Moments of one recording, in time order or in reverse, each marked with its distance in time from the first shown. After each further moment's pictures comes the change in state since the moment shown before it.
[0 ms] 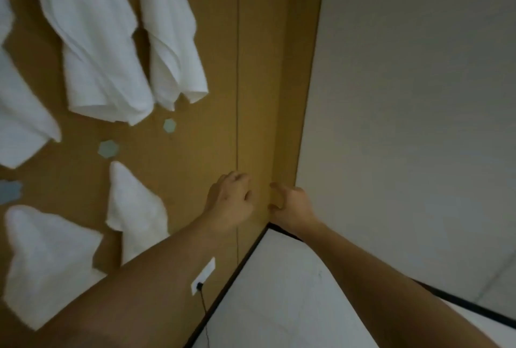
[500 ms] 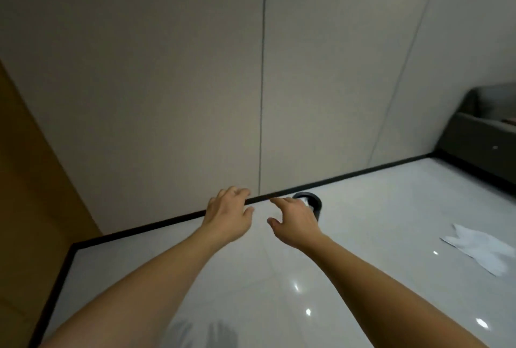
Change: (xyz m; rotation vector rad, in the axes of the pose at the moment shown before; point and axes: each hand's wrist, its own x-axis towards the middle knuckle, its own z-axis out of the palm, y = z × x) left_hand -0.149 0.538 0.189 -0.220 -0.520 0.626; right_hand -0.445 0.339 -0.239 -0.296 0.266 0.746
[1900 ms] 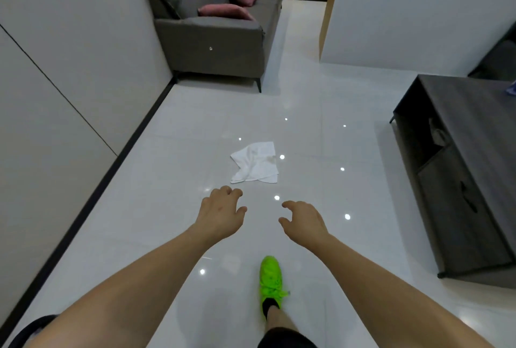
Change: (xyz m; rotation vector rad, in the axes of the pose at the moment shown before) left_hand 0.471 0.818 0.537 0.041 -0.664 0.898; right_hand -0.027 0.935 -0.178 0.216 0.065 1.285
